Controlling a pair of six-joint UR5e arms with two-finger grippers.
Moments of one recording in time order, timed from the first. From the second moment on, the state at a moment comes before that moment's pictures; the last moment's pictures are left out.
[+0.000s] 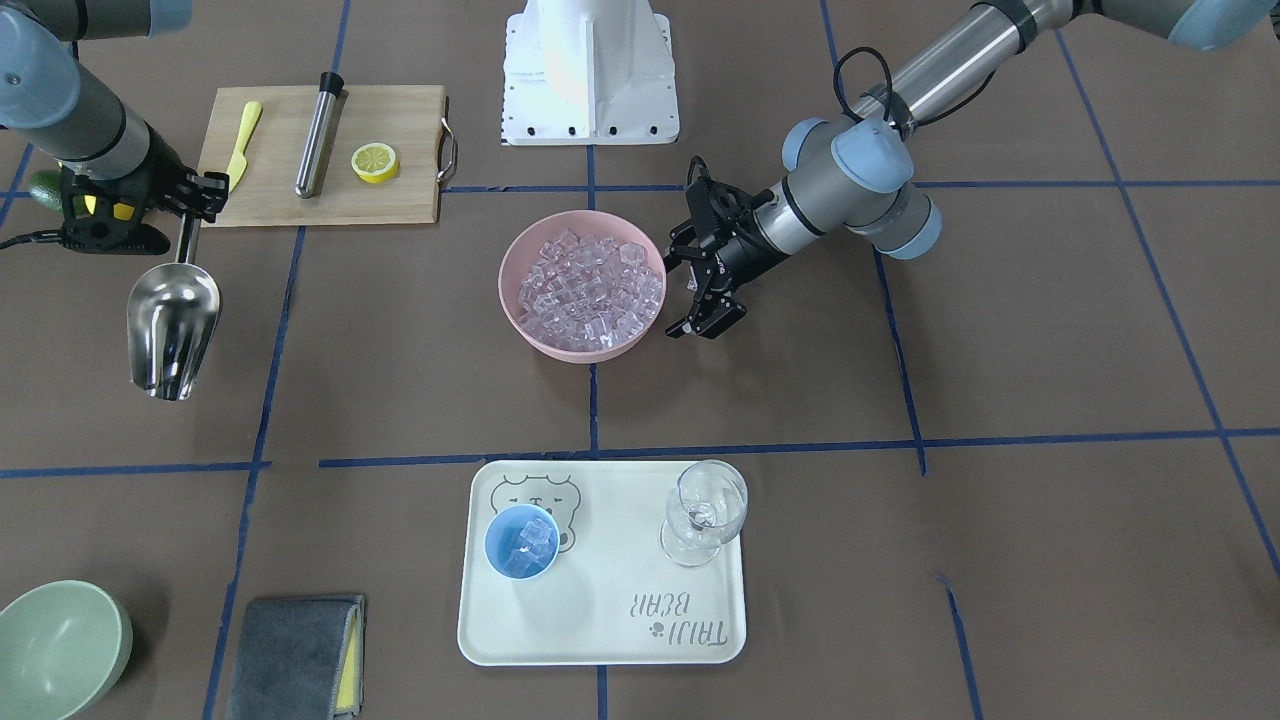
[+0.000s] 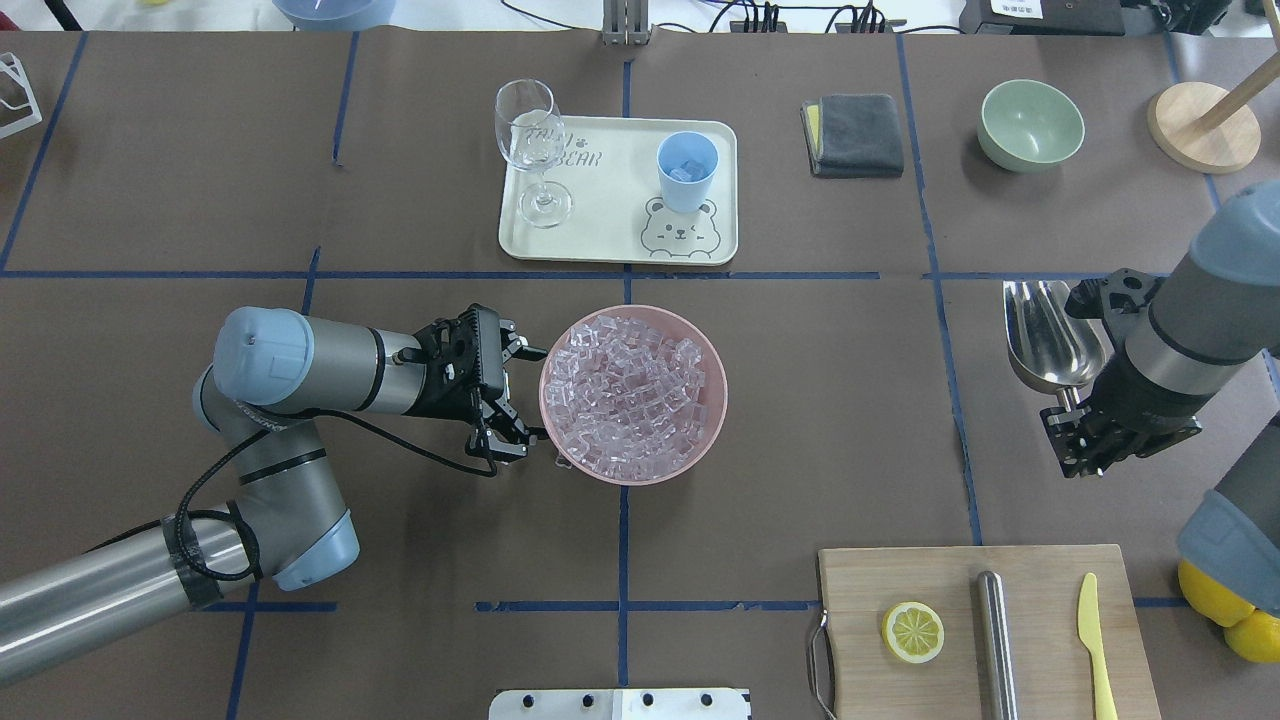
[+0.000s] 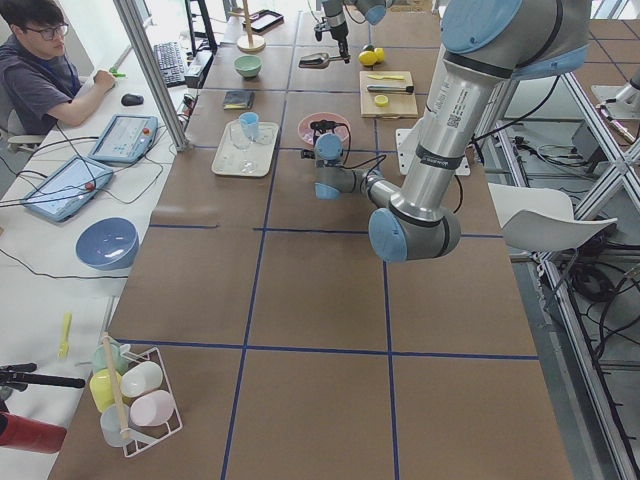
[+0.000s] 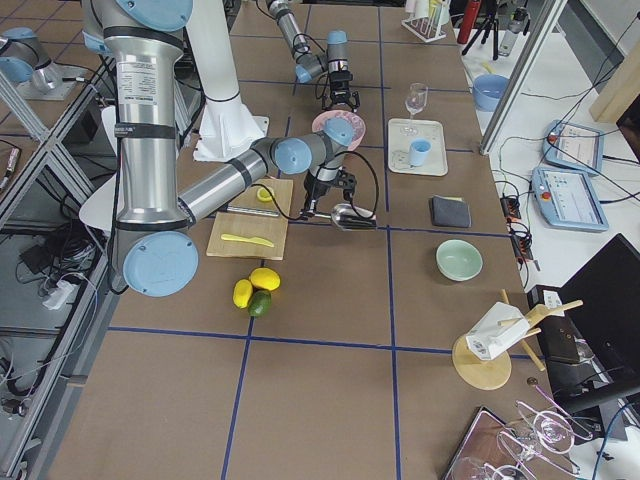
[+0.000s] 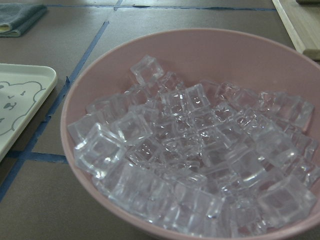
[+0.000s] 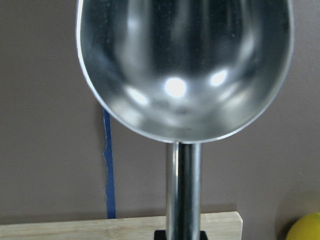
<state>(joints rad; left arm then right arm) -0.52 -2.05 -1.39 -2.82 -1.95 -0.04 0.78 -1.58 2.07 -1.74 2.24 0.82</state>
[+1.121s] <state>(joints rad) -0.53 -2.05 -1.39 -2.82 -1.95 -0.04 0.64 -1.60 2.02 -1.62 2.19 0.94</state>
